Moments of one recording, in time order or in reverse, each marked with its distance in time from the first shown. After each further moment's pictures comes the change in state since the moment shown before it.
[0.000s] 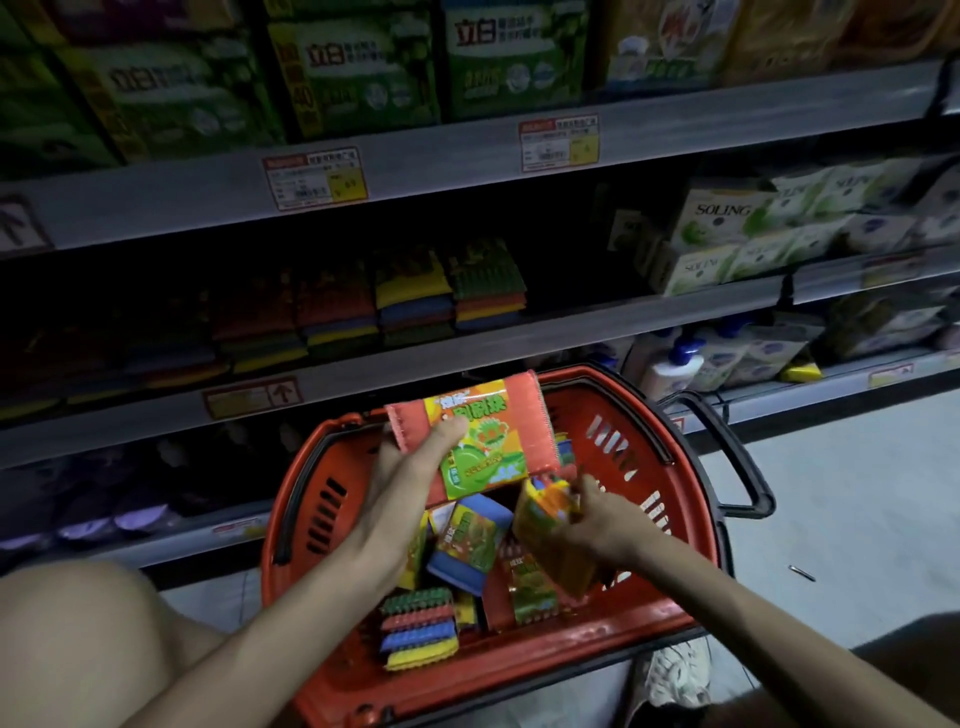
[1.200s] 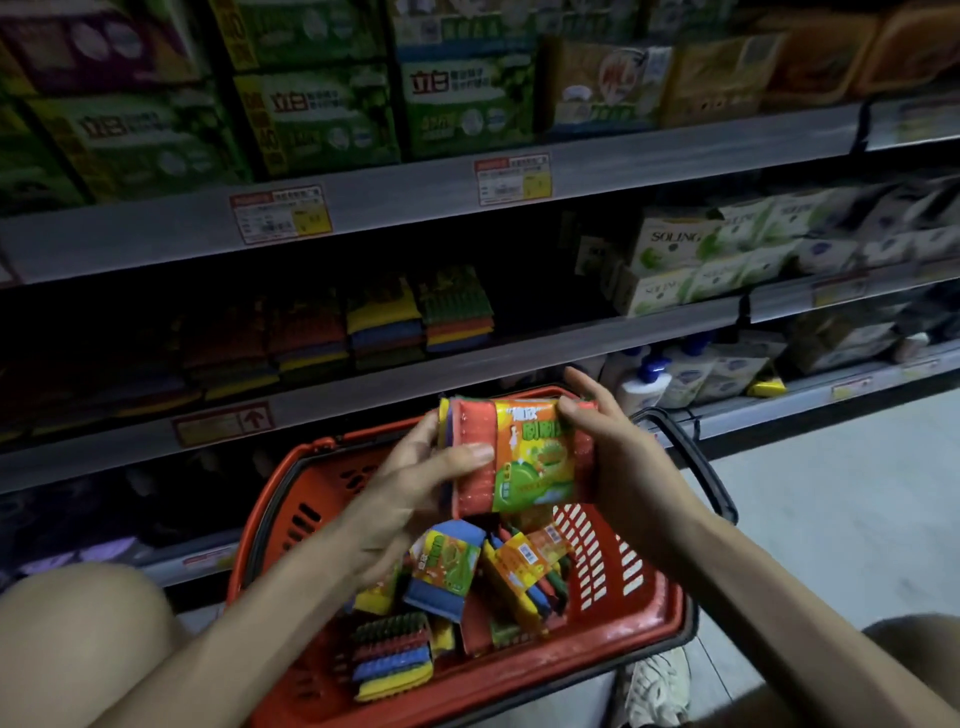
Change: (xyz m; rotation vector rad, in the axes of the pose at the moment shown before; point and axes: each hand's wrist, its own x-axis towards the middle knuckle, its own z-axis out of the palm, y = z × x) left_hand -0.008 0.029 0.021 -0.094 -0.527 -0.089; right_hand -0.084 -0.043 -0.087 1.384 0.057 -0.367
